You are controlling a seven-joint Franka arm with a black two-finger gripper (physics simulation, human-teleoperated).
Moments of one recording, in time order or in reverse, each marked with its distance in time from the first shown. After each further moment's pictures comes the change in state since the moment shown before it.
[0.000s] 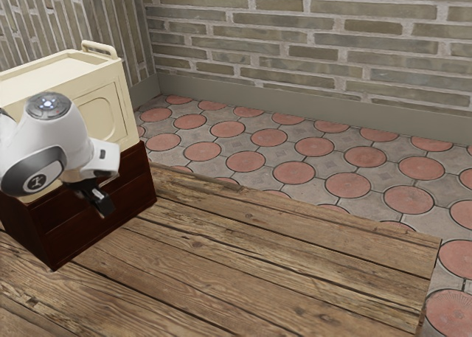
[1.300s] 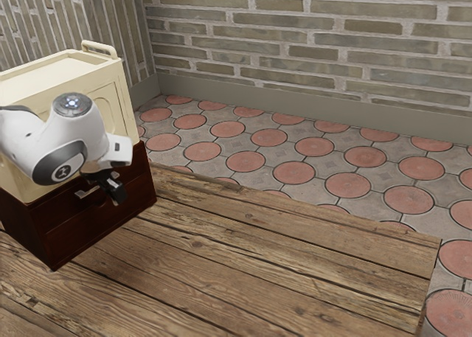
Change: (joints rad) arm 0.070 0.324 0.020 0.199 0.033 0.137 -0.023
